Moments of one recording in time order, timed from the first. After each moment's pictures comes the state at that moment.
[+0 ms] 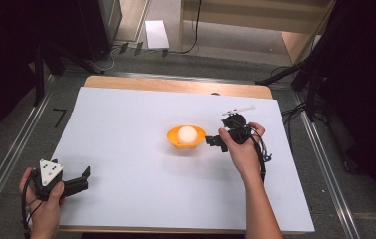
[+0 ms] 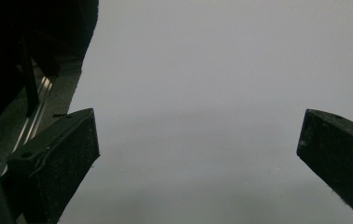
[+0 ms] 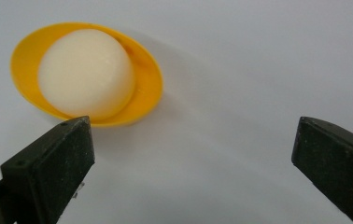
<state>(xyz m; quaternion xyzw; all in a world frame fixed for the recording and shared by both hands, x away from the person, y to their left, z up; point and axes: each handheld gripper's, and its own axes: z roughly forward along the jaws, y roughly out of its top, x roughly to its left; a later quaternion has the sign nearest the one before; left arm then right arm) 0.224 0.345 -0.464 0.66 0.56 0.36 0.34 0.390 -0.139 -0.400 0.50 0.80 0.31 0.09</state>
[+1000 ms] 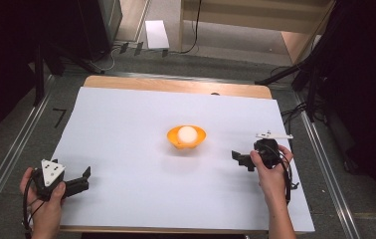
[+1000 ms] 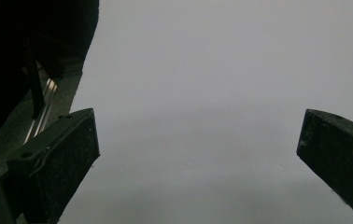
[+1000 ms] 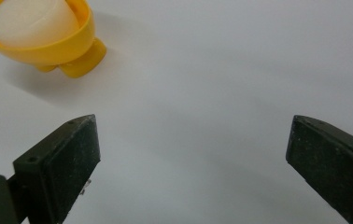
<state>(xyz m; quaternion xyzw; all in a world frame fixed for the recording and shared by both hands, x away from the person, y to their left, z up) 0.224 0.342 -0.465 0.67 0.56 0.37 0.33 0.338 -0.225 -0.438 0.52 0.75 0.38 0.13</state>
